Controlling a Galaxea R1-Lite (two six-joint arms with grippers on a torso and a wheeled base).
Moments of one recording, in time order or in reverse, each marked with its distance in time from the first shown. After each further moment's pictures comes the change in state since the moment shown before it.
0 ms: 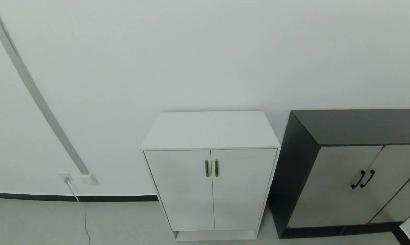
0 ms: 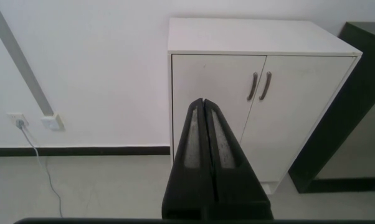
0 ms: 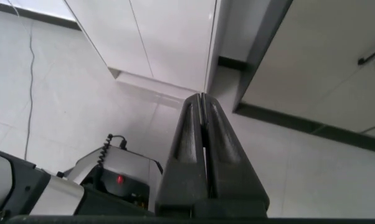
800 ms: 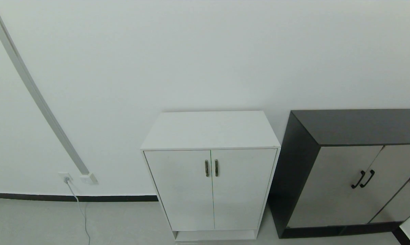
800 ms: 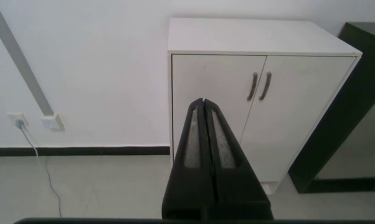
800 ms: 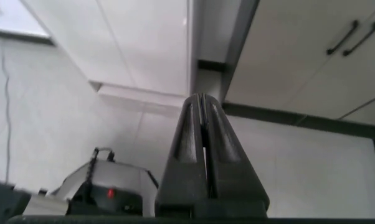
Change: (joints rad) left arm 0.000 0.000 0.000 0.000 0.000 -0.001; right arm -0.153 -0.092 -0.001 0.039 -0.006 -0.005
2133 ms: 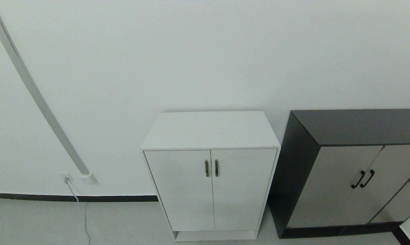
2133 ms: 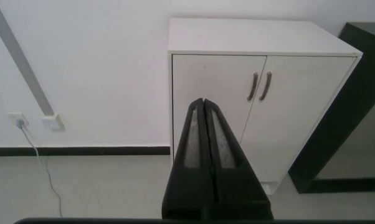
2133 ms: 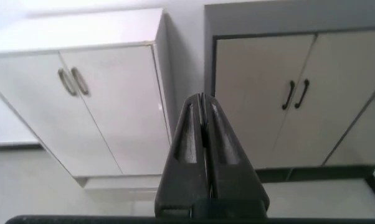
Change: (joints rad) left arm 0.000 0.000 0.000 0.000 0.001 0.001; right arm -0.097 -0.386 0.002 -0.008 -0.064 0.118
